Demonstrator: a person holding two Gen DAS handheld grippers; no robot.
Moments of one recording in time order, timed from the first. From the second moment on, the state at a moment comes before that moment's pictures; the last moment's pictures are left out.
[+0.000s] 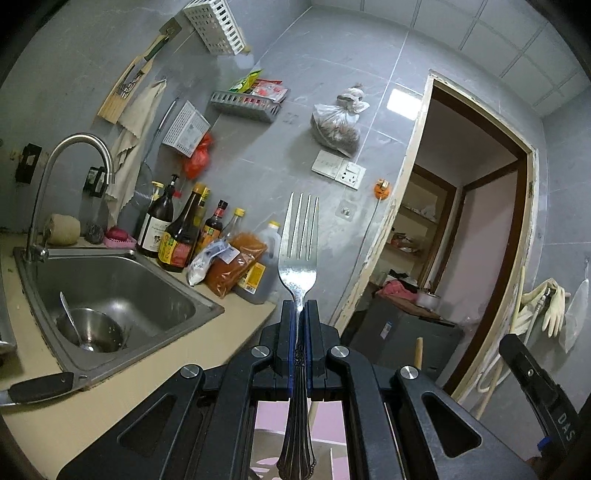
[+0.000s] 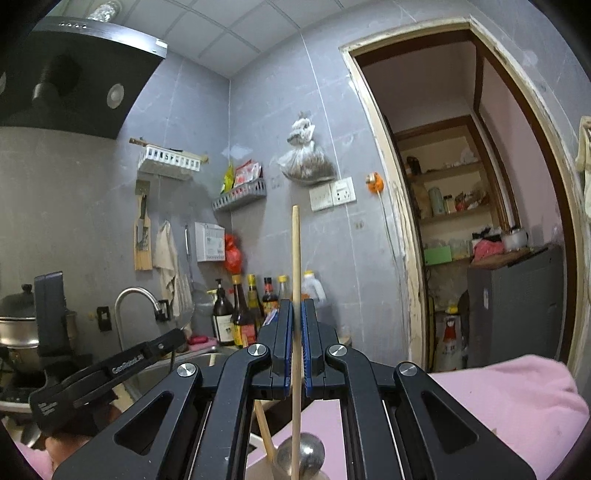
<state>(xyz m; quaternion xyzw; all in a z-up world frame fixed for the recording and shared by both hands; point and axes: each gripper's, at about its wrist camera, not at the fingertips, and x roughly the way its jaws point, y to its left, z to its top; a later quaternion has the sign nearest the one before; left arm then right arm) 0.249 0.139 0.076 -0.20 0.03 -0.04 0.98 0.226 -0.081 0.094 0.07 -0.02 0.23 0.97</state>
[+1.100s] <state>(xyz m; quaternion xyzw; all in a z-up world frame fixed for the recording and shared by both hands) 0.211 0.090 0.045 -0.12 0.08 -0.05 0.99 0.218 -0.093 0.055 0.04 0.09 0.25 0.96</state>
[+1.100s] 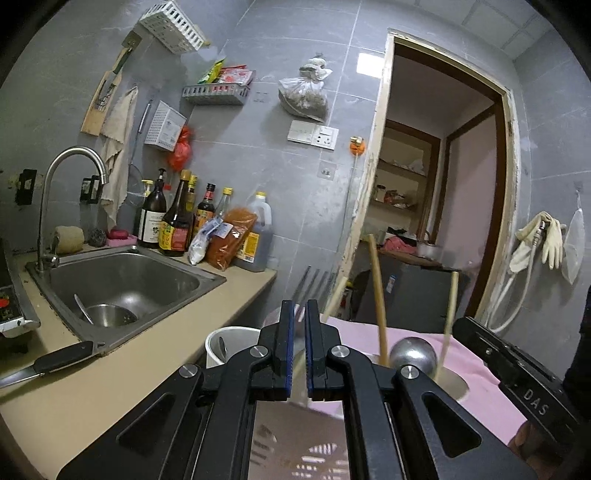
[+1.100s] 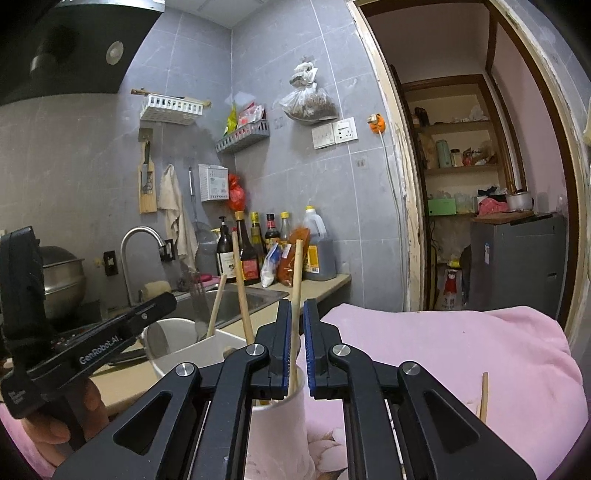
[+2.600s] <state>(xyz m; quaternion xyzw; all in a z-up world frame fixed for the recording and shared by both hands) 0.145 -0.061 0.029 -0.01 0.20 -0.22 0.95 0.110 -0.269 0.056 0.01 0.06 0.07 1.00</state>
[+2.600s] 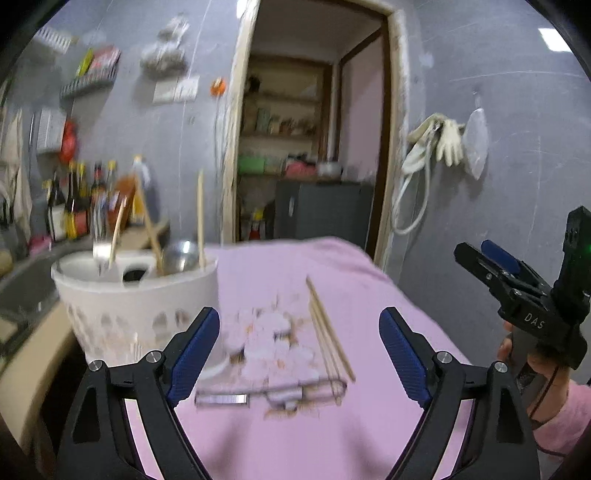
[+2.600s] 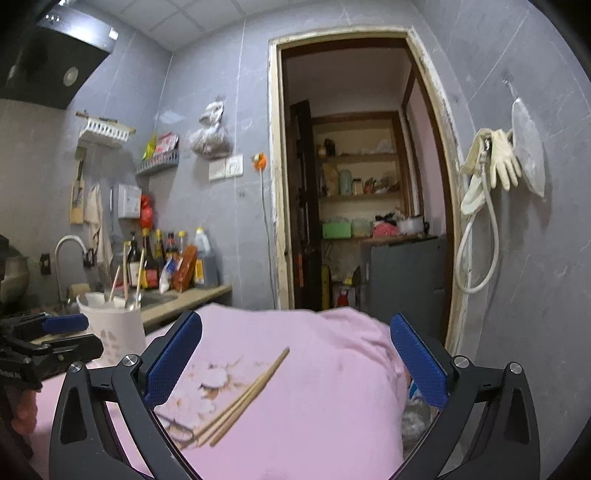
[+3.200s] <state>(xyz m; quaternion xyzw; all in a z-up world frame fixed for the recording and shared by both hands) 0.209 -0.023 -0.032 -0.17 0.45 -0.14 0.87 0.179 -0.266 0.029 0.02 0.23 0.10 0.97</state>
